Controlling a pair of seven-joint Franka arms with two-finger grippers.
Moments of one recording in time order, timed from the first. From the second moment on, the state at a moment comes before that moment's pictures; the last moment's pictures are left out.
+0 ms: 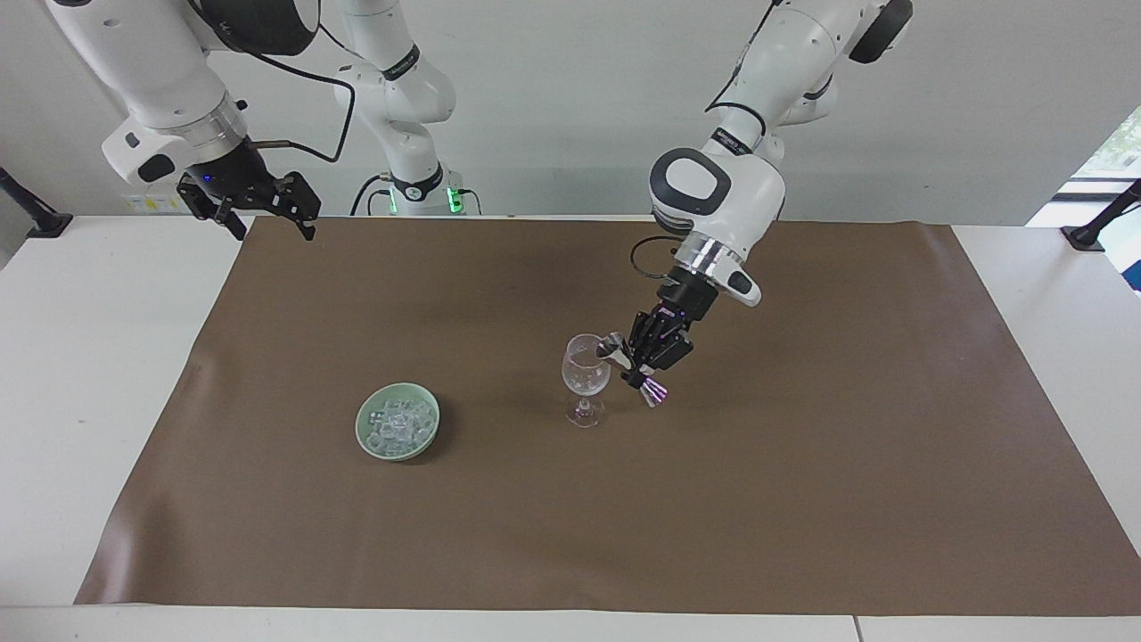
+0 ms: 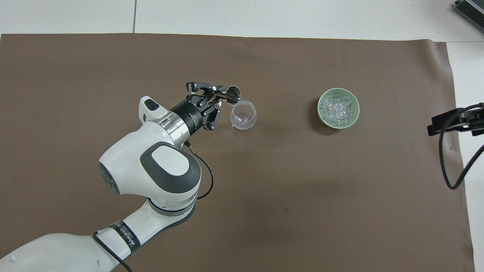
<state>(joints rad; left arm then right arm) 0.14 0.35 -0.90 -1.91 -1.46 3.27 -0.64 -0.15 0.03 0.09 -1.50 0.00 1.45 -0.04</state>
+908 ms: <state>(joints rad) 0.14 0.35 -0.90 -1.91 -1.43 3.32 -0.51 -0.15 0.03 0.09 -1.50 0.00 1.45 -0.04</state>
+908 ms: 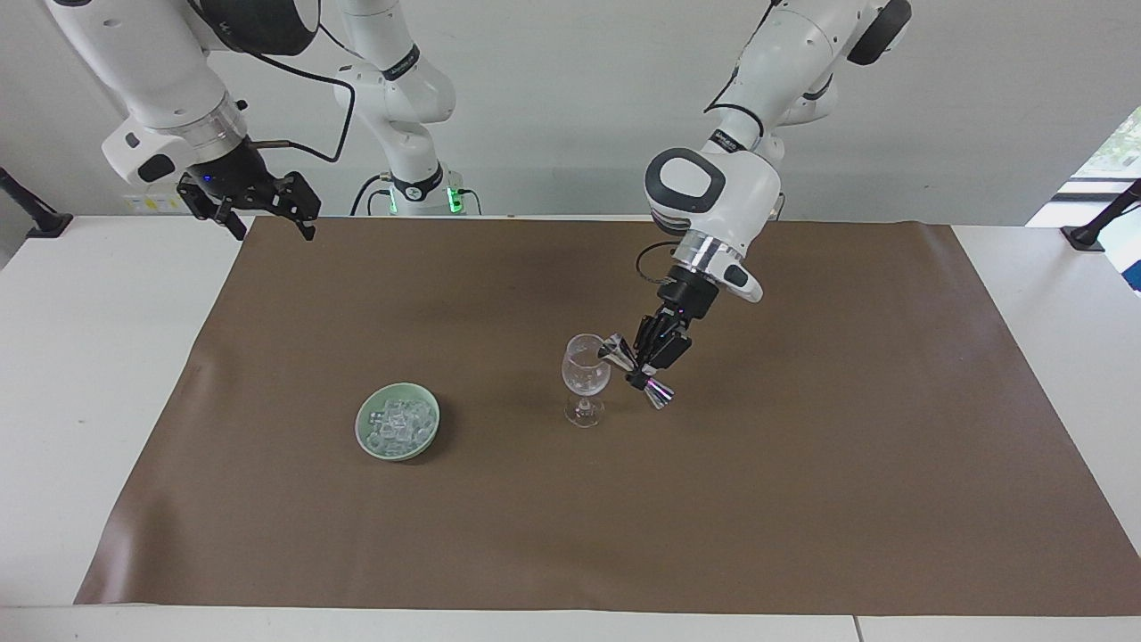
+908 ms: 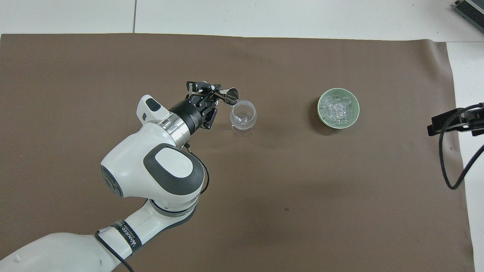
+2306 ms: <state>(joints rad) 0.09 0.38 -0.90 -1.91 -1.35 3.46 -0.47 -0.15 0.03 0.09 -1.50 0.00 1.45 -0.04</state>
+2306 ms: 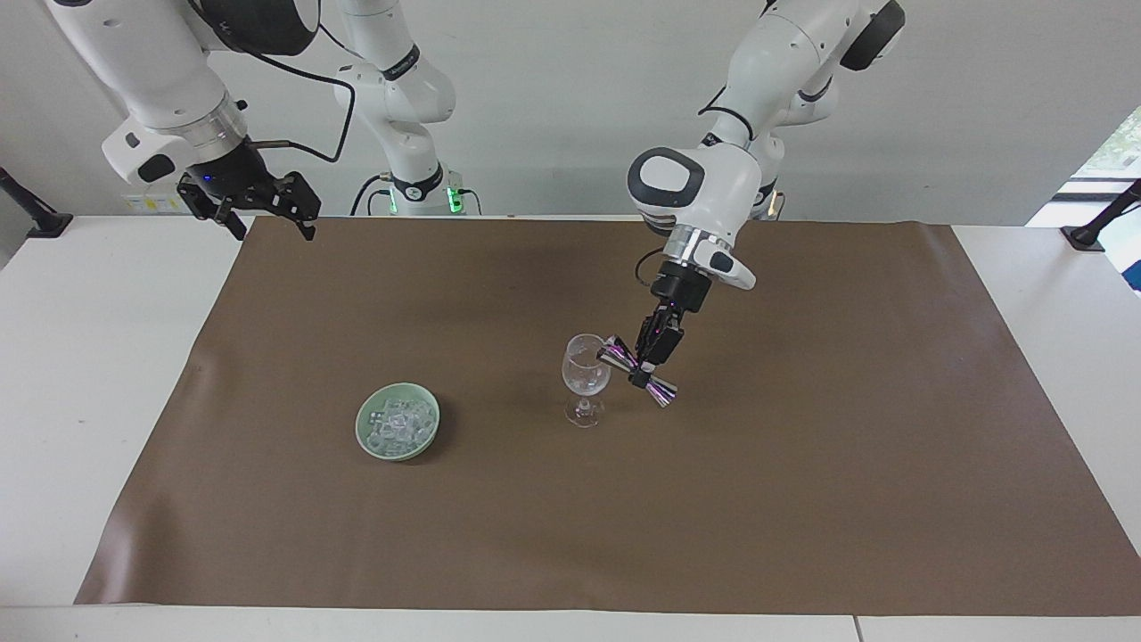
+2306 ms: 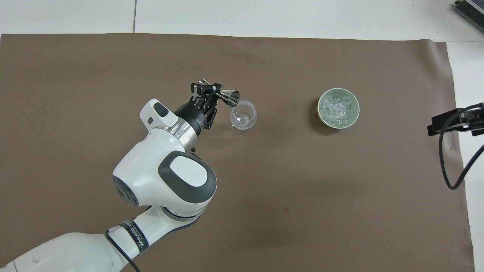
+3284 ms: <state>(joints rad) 0.08 0.38 -0.90 -1.91 -1.32 3.47 -0.36 -0.15 0.03 0.09 -1.50 0.00 1.45 -0.04</state>
